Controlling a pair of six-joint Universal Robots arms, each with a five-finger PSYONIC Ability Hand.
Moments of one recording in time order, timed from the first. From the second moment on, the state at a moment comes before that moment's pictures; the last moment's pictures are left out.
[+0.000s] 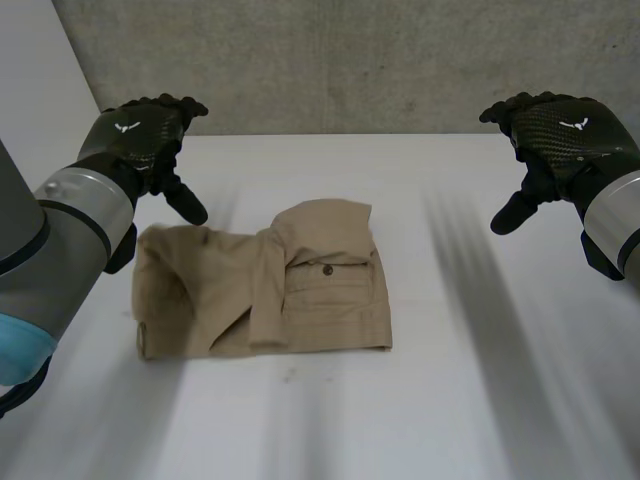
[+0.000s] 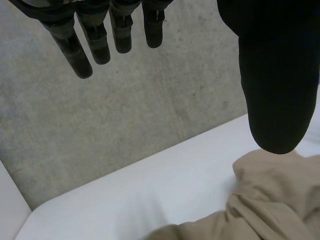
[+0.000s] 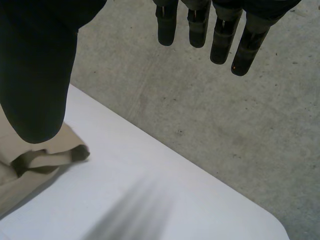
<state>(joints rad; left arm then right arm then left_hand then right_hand) 4.27 -1.74 -1.41 3.08 -1.67 3.20 1.89 -1.52 1.50 0.11 1.49 2.93 0.19 0.20 0.20 0.20 0.05 0.15 0.20 0.19 0.24 0.06</state>
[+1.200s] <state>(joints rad) 4.18 -1.97 -1.05 3.55 -1.75 3.56 1.88 -1.53 1.51 0.04 1.50 2.84 1.15 1.19 1.19 1.19 0.96 0.15 0.20 0.19 0.24 0.06</state>
